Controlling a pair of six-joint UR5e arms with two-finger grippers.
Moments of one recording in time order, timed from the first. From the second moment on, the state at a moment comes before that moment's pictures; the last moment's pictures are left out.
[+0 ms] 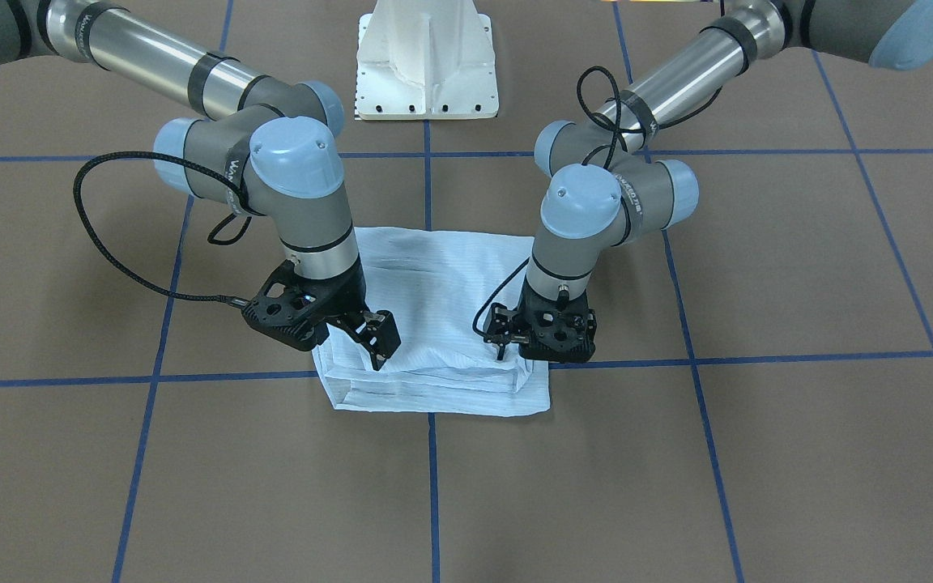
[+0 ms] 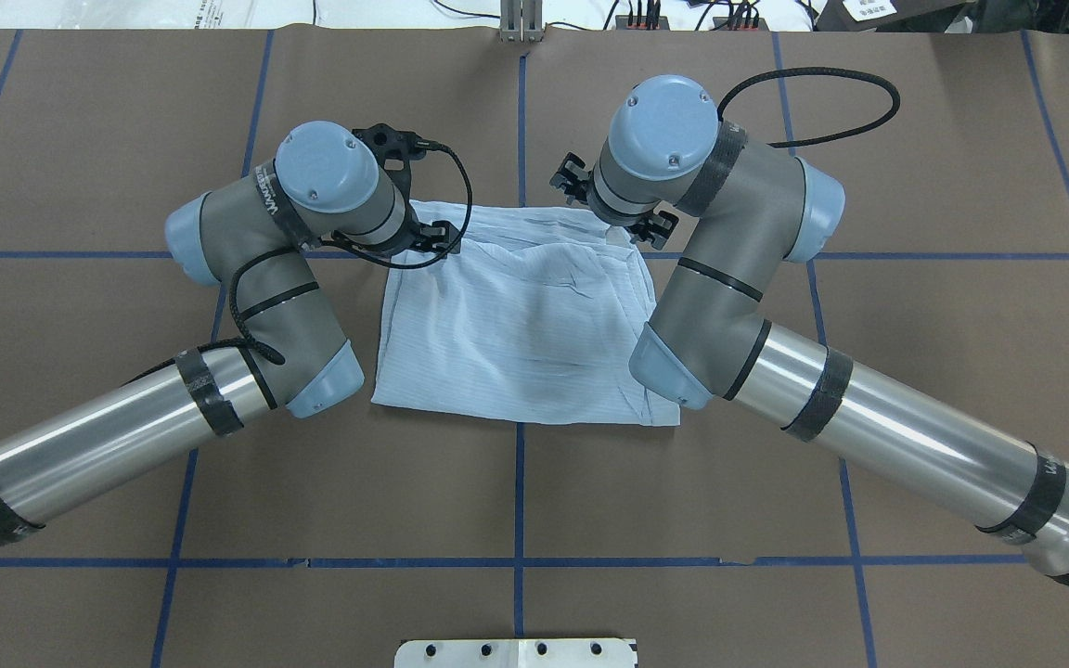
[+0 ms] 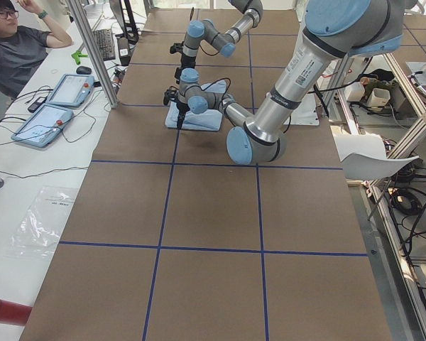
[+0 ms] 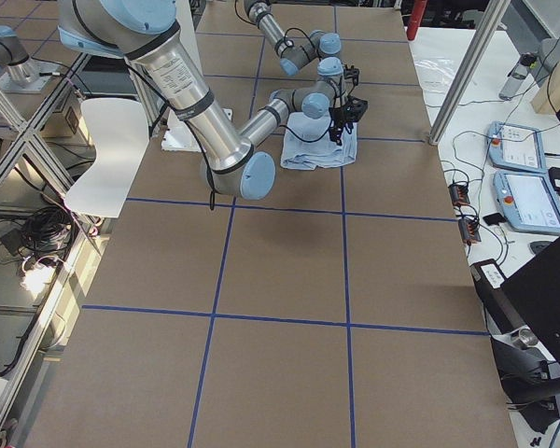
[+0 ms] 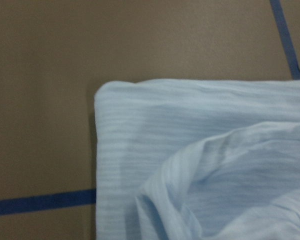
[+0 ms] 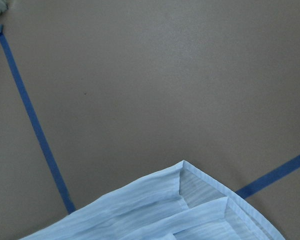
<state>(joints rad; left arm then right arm) -0.69 -2.34 -1.24 -1.99 -1.82 -1.05 0.67 -0.81 1.43 -1.35 1.75 1.66</state>
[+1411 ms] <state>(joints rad) -1.06 -2.18 -1.39 -1.84 -2.08 -0.35 1.00 -1.00 1.65 -1.77 2.08 0.77</state>
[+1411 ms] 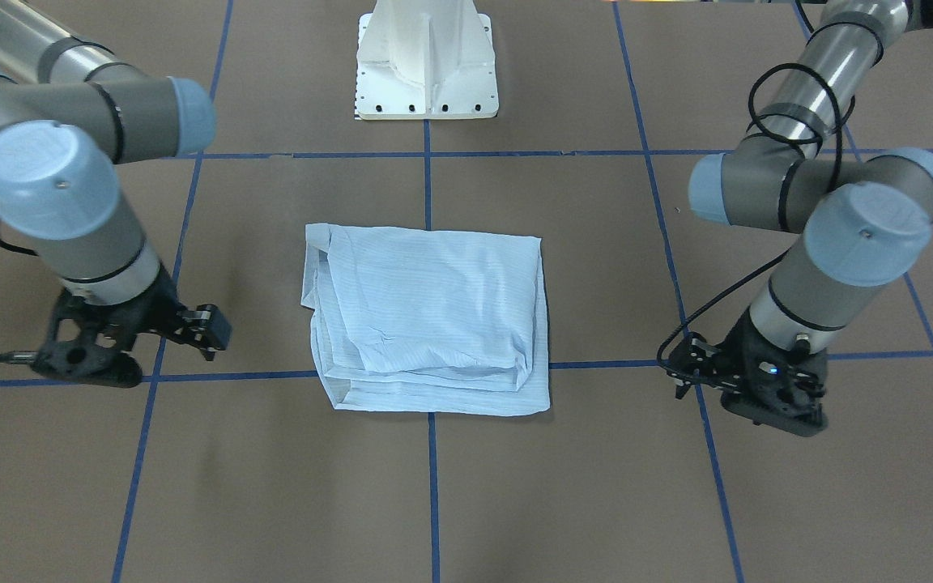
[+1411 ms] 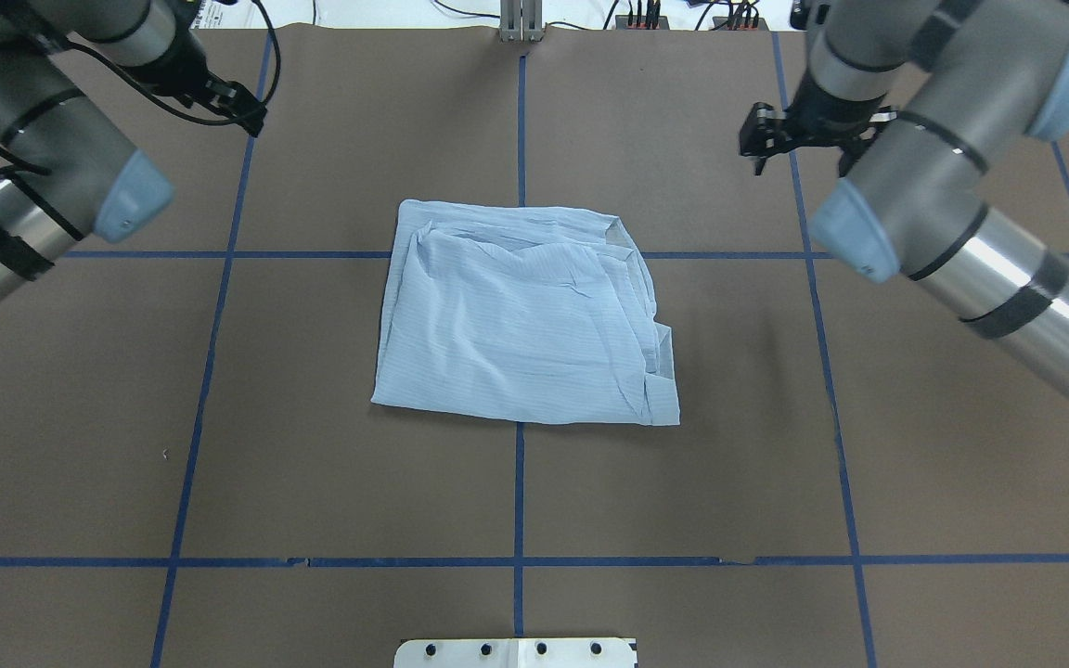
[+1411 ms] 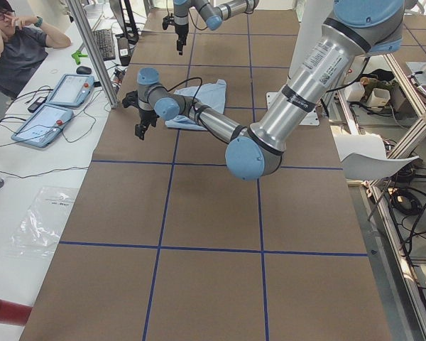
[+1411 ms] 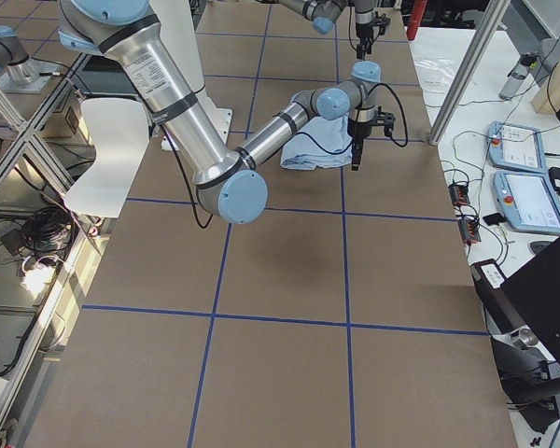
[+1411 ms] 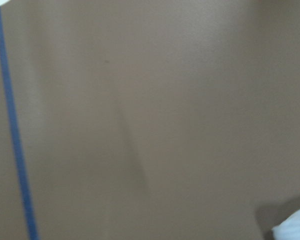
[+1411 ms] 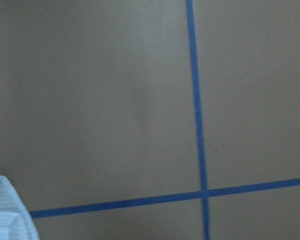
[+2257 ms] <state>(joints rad) -1.36 -1.84 -1.55 -1.81 -2.27 -0.02 1.46 -1.54 1.79 -1.79 2.30 -0.08</state>
